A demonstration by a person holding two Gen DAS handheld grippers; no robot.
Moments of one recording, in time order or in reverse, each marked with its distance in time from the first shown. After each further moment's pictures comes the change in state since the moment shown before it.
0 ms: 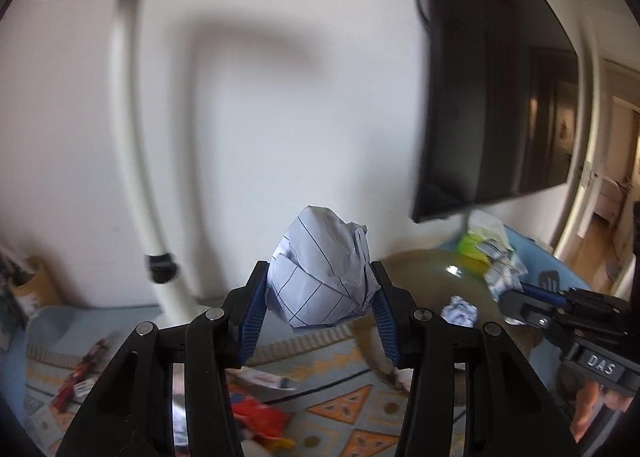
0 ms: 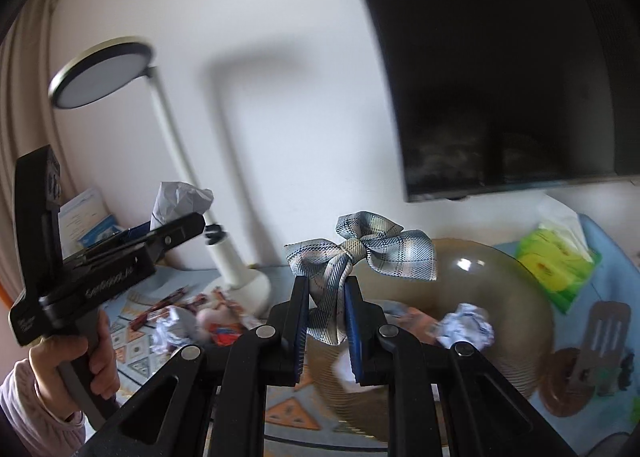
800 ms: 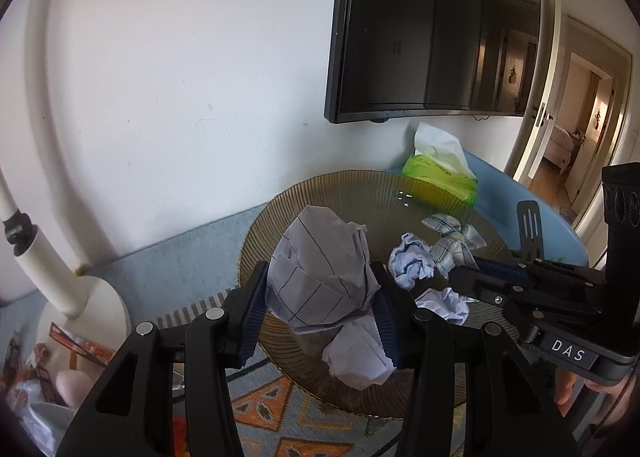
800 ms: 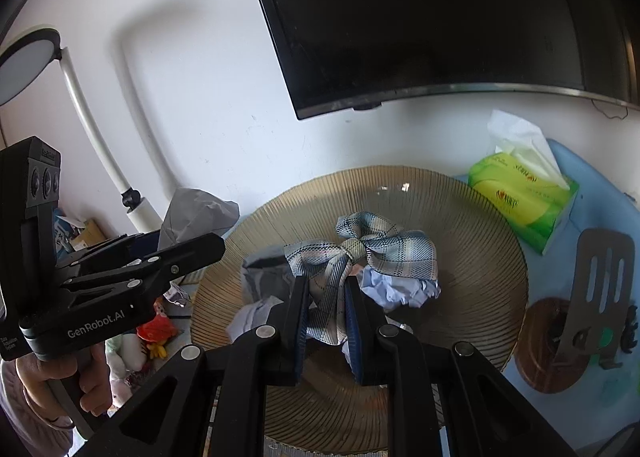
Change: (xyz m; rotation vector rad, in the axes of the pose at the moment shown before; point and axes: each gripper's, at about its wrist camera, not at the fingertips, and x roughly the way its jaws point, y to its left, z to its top) left arm 0.097 -0.048 -0.041 0.078 0.214 -0.206; right arm 0.044 -0.065 -0.037 0.093 0.142 -0.104
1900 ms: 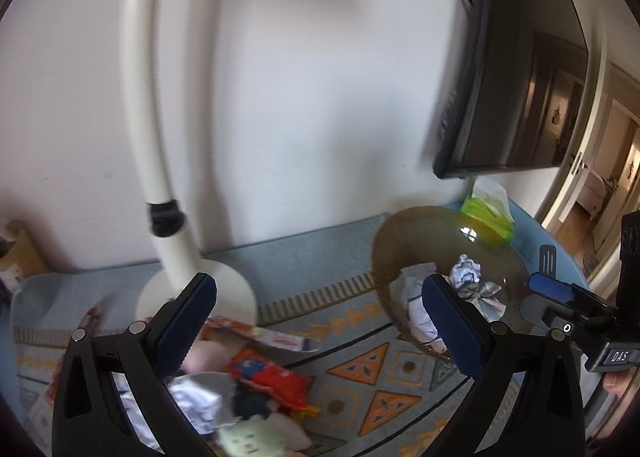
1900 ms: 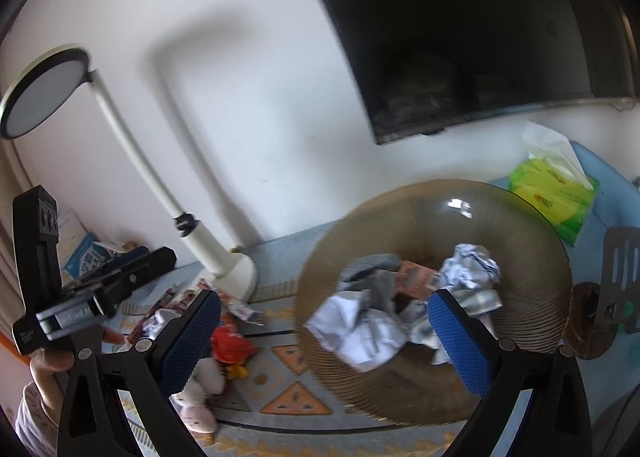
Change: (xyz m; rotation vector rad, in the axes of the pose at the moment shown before) left arm -0.114 0.101 0.001 -0.167 -0.054 0.139; right arm -0.032 0.079 0.020 0.052 -0.027 0.087
